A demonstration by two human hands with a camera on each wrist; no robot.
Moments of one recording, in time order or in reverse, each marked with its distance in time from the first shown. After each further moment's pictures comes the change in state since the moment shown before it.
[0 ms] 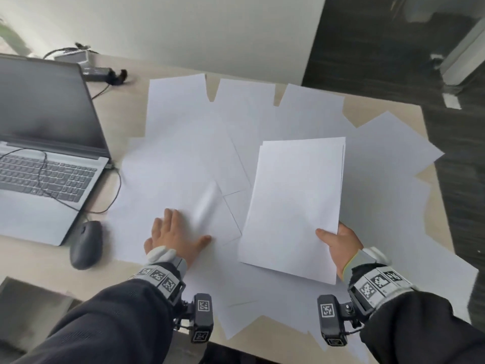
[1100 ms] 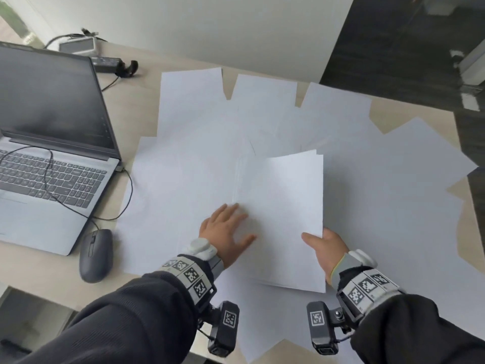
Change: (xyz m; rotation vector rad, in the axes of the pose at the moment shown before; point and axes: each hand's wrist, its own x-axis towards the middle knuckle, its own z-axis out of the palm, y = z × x) left_hand 0.025 0.046 -0.006 -0.092 -0.123 0.482; right_hand 0.023 -0.011 0.078 -0.097 -0.111 0.101
